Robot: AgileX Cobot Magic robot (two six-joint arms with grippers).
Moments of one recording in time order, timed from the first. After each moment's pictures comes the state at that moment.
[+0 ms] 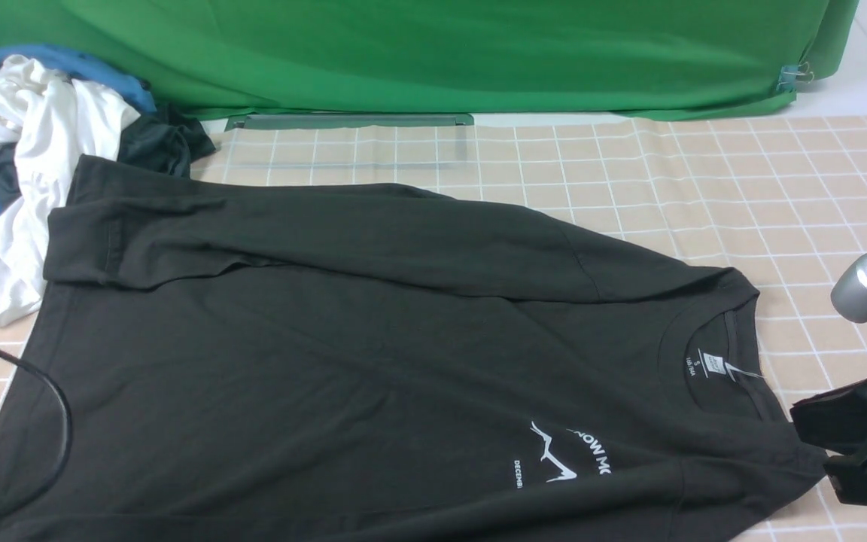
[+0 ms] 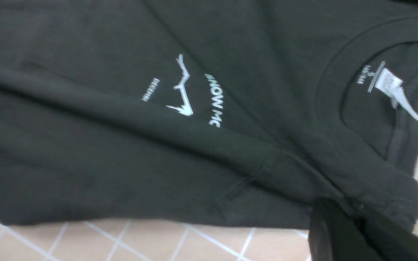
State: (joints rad) right arm 0.36 0.93 -0.69 0.23 0.77 -0.18; left arm 0.37 1.18 -0.61 0.00 0.94 0.06
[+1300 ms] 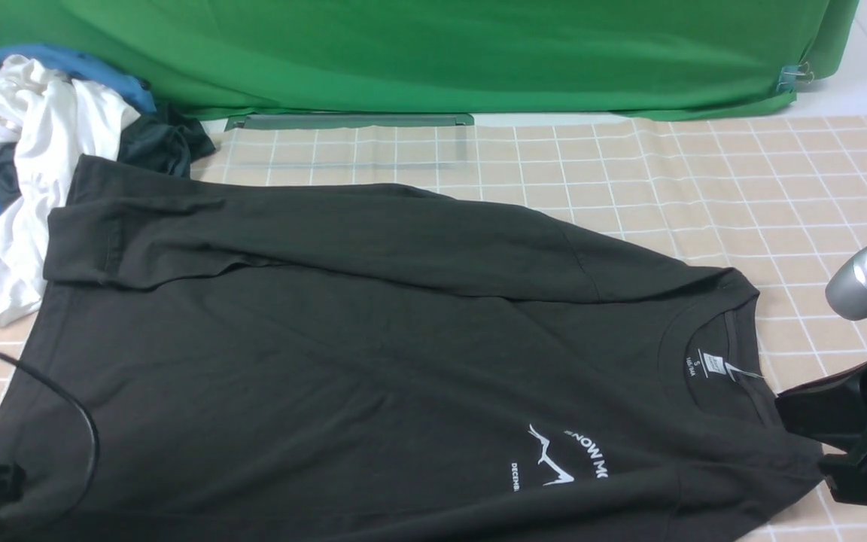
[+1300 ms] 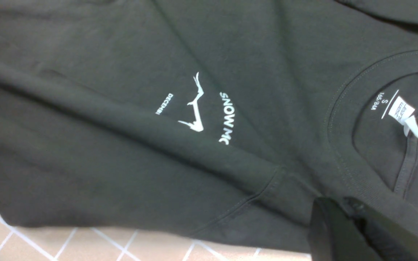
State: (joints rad) right arm 0.36 0.93 -0.69 0.27 0.74 -0.26; left arm 0.36 1.33 -0.62 0.04 0.78 0.21
